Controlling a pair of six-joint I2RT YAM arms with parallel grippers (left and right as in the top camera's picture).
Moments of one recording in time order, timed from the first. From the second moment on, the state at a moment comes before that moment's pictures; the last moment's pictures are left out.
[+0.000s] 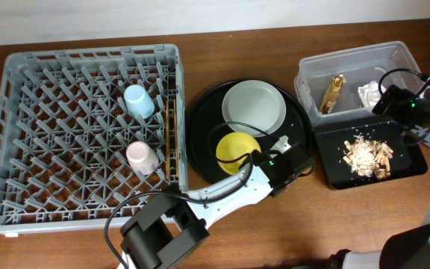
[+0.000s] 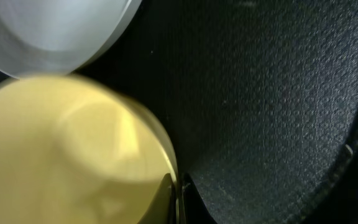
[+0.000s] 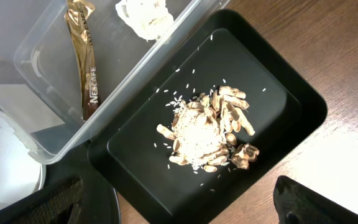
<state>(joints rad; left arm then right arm) -1.05 2.07 1.49 -0.70 -0.43 -0.21 -0.44 1.55 1.52 -1.14 -0.01 0.27</state>
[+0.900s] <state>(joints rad) -0.49 1.72 1.80 -1.00 0.45 -0.19 -0.44 1.55 1.52 -1.14 -0.01 0.27</state>
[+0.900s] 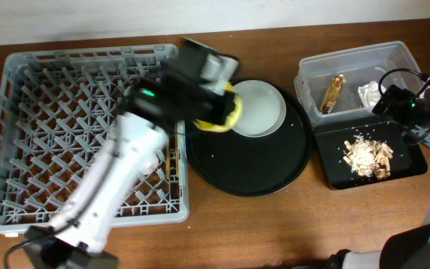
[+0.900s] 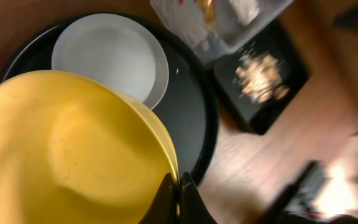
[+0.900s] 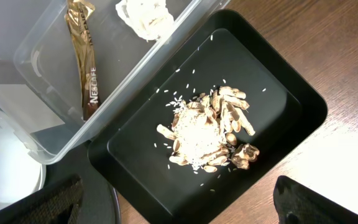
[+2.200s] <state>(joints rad) 0.28 1.91 1.48 -0.94 1.50 -0.03 -0.44 1.55 1.52 -1.14 -0.01 0.27</state>
